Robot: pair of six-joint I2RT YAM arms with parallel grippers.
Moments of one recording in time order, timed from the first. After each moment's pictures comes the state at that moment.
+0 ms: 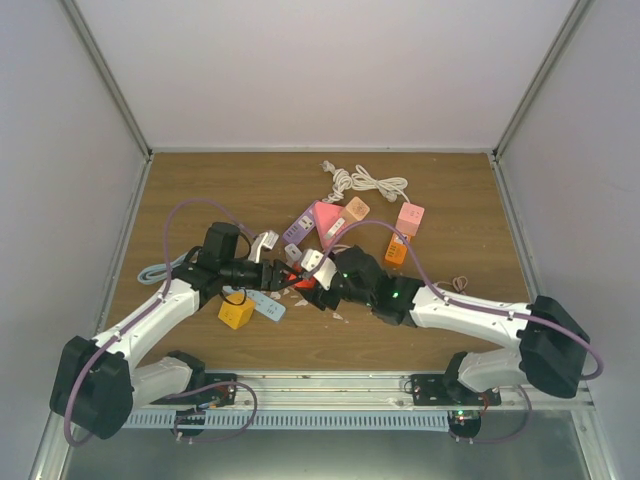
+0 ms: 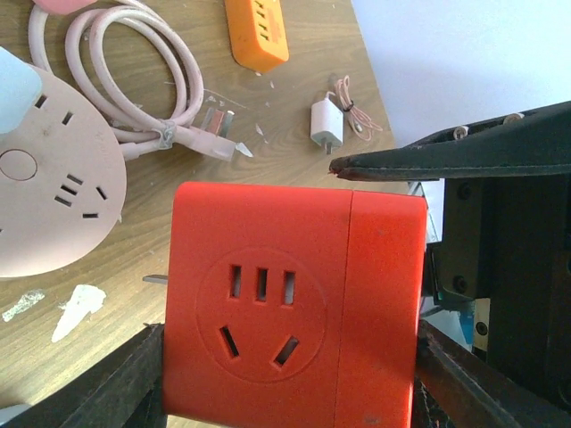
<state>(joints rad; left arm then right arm) -0.39 1.12 0.65 -0.28 0.83 -0.48 1.01 1.31 0.78 0.02 0.01 -0.24</state>
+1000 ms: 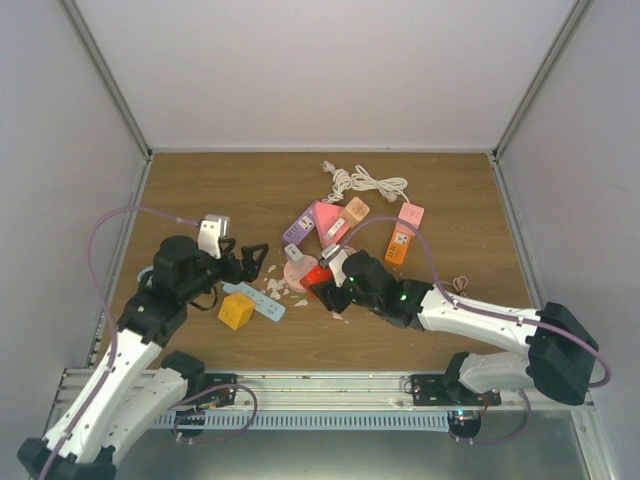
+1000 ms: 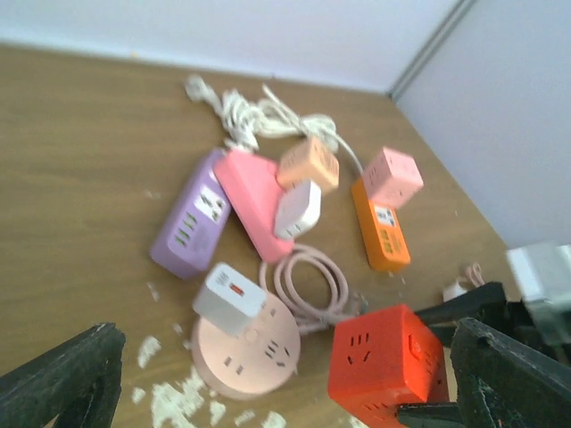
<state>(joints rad) -0.38 0.72 0.73 -0.44 0.26 -0.39 1.00 1.25 0.71 -0.05 0.07 0.11</state>
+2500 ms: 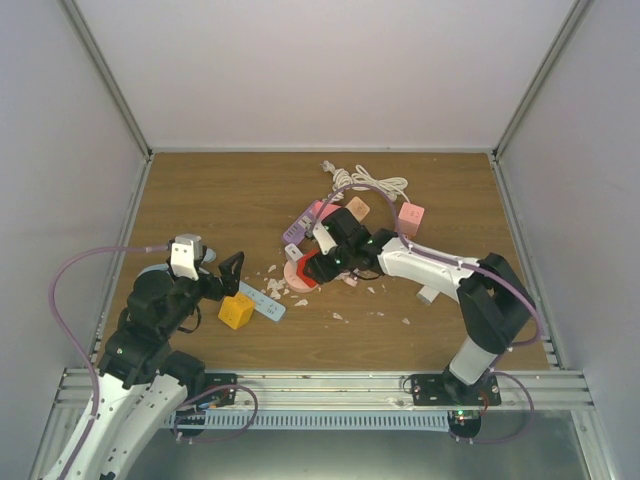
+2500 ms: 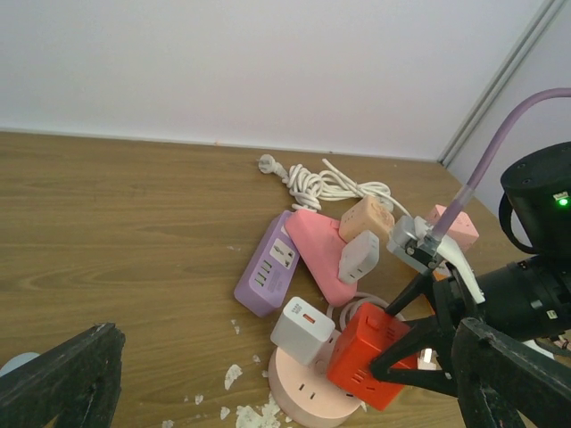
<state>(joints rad) -0.38 0.38 0.65 -0.51 0.02 -0.30 0.78 1.67 1.13 -0.41 -0.22 0.13</state>
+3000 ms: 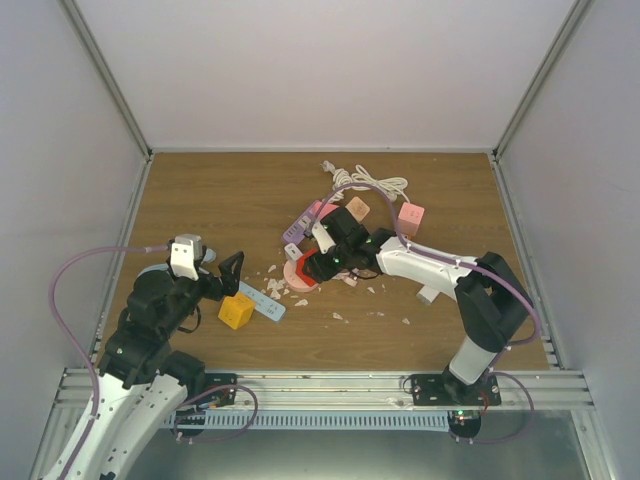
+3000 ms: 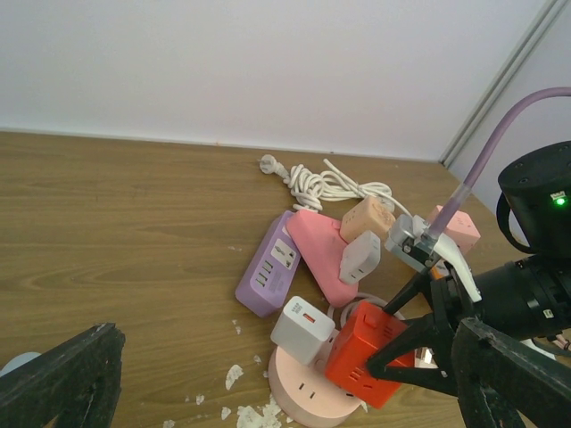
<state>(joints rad) -0.38 0.38 0.65 -0.51 0.02 -0.30 0.77 1.70 1.14 -0.40 -0.21 0.13</state>
